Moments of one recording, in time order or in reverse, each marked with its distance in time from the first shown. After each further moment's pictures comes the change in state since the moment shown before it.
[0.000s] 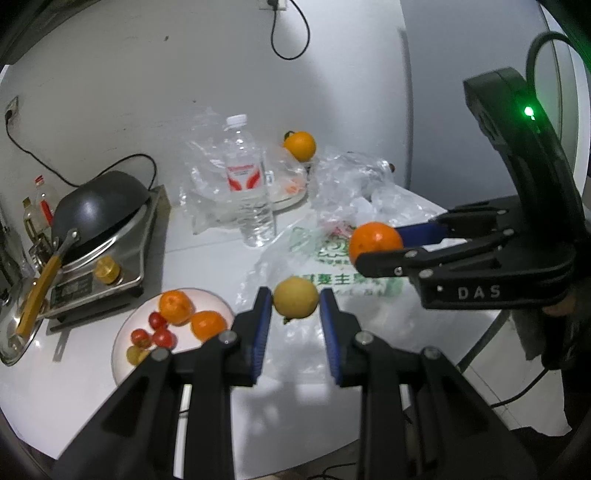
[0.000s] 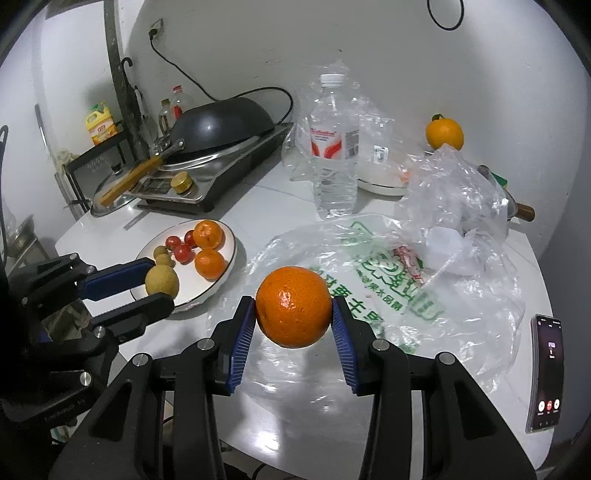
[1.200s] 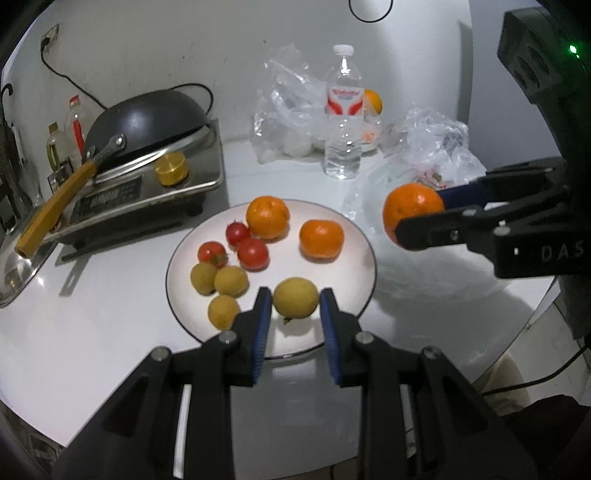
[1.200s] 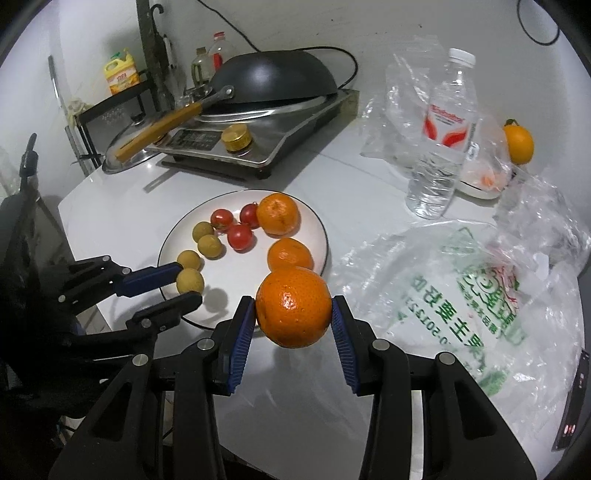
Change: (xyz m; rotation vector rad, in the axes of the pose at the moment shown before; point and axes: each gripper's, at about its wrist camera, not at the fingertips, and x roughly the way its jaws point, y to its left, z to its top) left arm 0.030 0.116 -0.083 -0.132 0.110 0.050; right arm 0.086 0.101 0.018 -0.116 0.139 0.036
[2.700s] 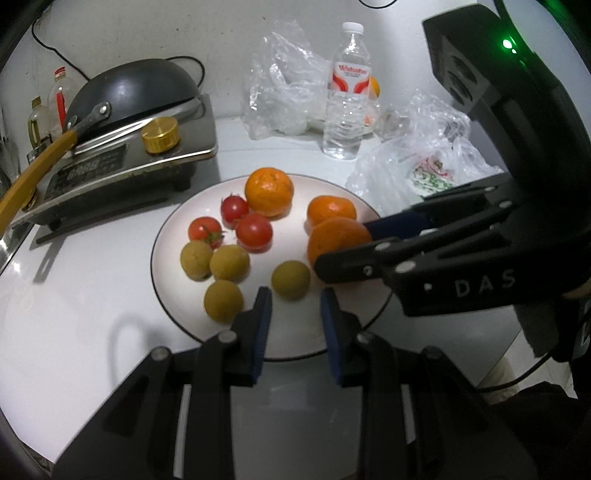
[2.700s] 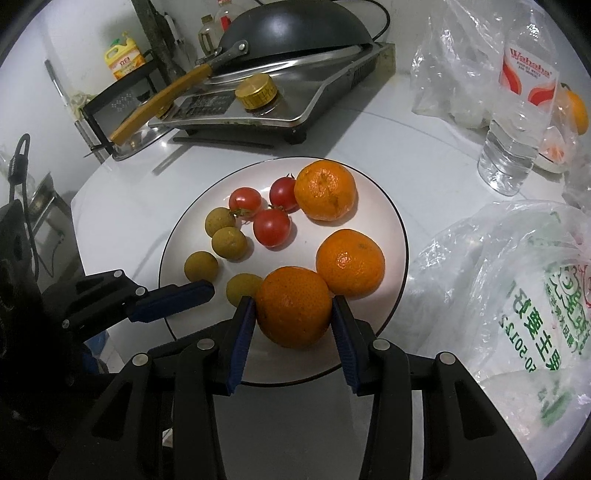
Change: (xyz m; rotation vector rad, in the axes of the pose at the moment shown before) left arm 0.024 0.019 -0.004 -0.023 0.063 -0.084; right arm 0.076 0.011 0.018 0.050 0.132 0.153
